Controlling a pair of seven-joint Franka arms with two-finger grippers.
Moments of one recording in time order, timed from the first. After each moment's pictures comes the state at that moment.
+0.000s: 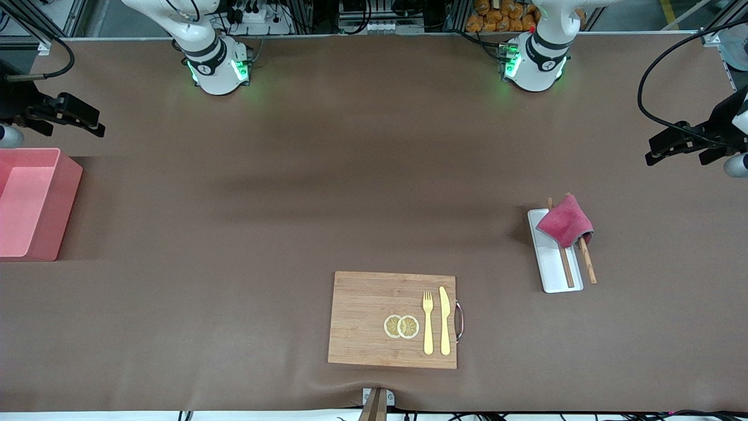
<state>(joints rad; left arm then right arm) 0.05 0.05 -0.07 -1.49 -0.02 1.53 -0.04 -0.09 -0.03 0.11 -1.52 0.02 1.39 0.06</state>
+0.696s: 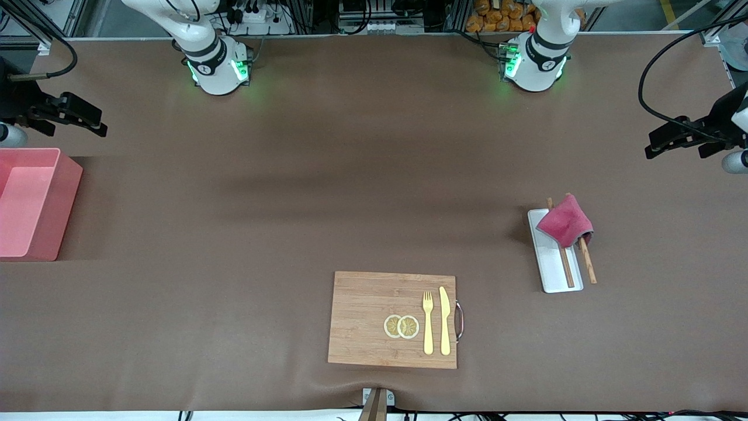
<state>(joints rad) 0.06 0.05 -0.07 -1.50 -0.02 1.48 -0.04 -0.09 -0.03 0.12 -1.52 0.02 1.39 0.06</state>
